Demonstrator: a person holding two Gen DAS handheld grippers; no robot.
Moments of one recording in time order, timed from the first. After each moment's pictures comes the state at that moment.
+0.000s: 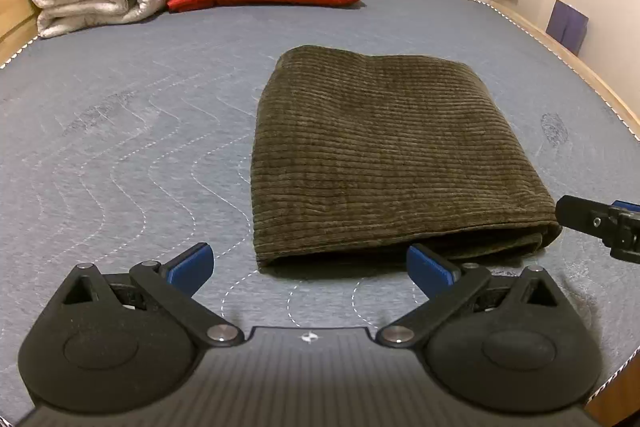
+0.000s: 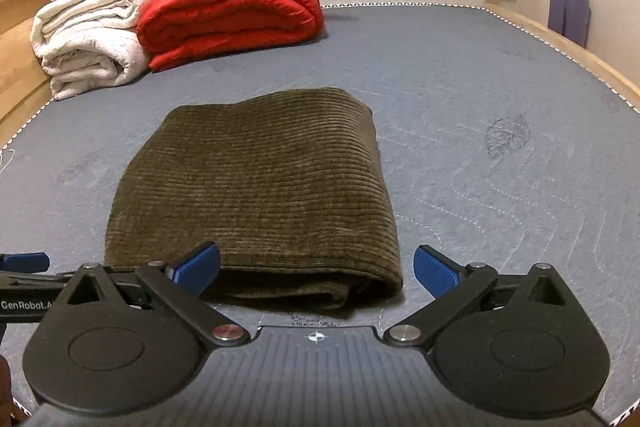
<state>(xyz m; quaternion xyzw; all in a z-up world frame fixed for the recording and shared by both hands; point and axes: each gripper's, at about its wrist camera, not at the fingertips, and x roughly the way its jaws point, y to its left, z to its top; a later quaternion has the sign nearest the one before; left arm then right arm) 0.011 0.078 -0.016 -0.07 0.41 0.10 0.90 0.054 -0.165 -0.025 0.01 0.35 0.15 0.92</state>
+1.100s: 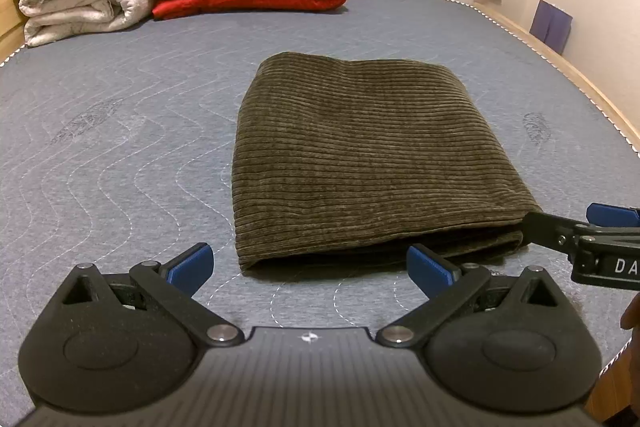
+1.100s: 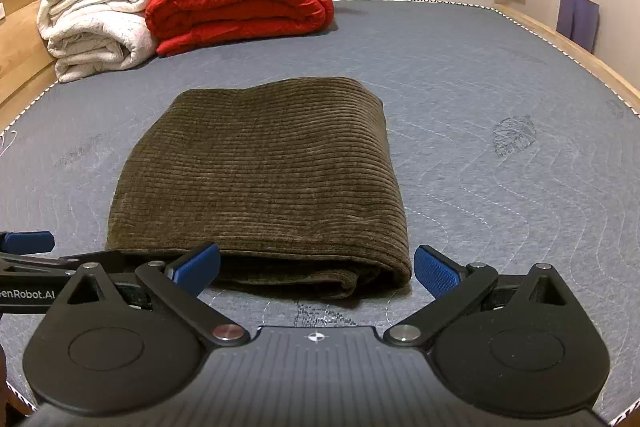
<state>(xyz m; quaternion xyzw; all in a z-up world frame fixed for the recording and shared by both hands) 0.008 0.068 -0.013 -0.06 0.40 0.08 0.91 0.049 -0.154 -0.030 -0.02 0.36 0.16 0.92</state>
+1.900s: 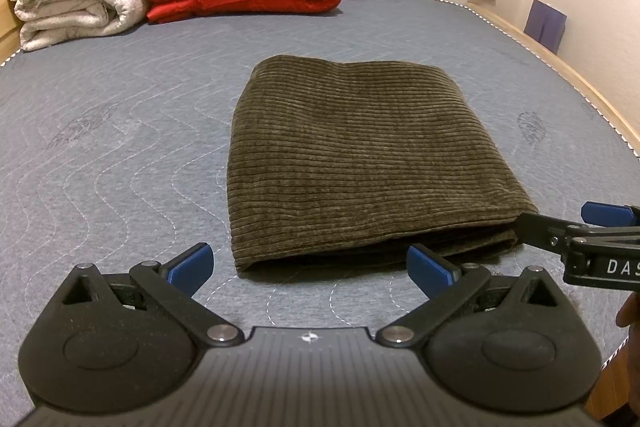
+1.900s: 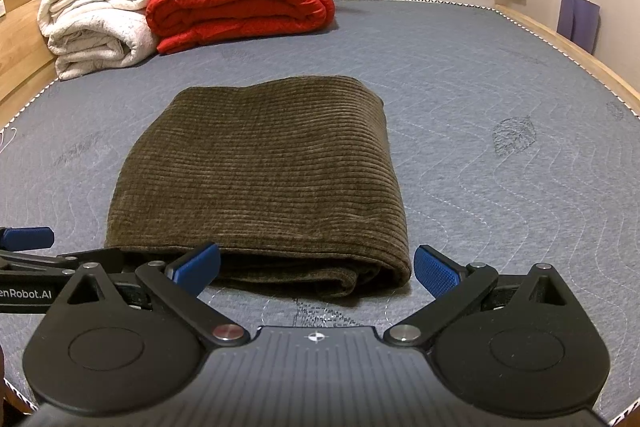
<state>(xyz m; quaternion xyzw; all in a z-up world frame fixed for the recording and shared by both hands) 0.008 0.069 -0.011 -0.06 0.40 0.07 0.91 0.048 -0.155 -0.029 -0.02 0.36 0.16 0.92</state>
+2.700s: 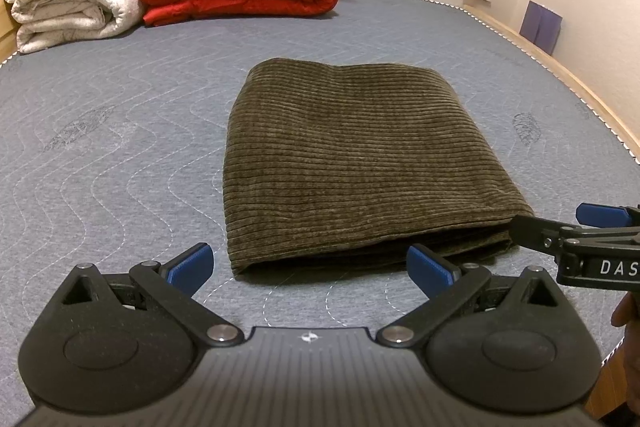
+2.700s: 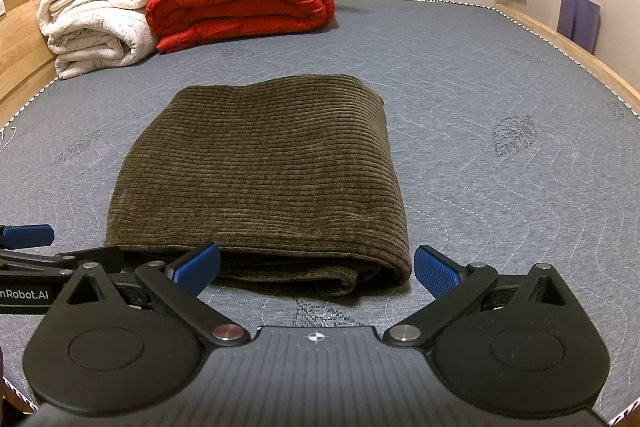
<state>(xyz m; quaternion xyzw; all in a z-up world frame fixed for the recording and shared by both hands) 0.007 0.068 -0.011 -0.06 0.39 0.06 0.92 0.048 -0.155 -0.029 -0.02 0.36 0.16 0.92</state>
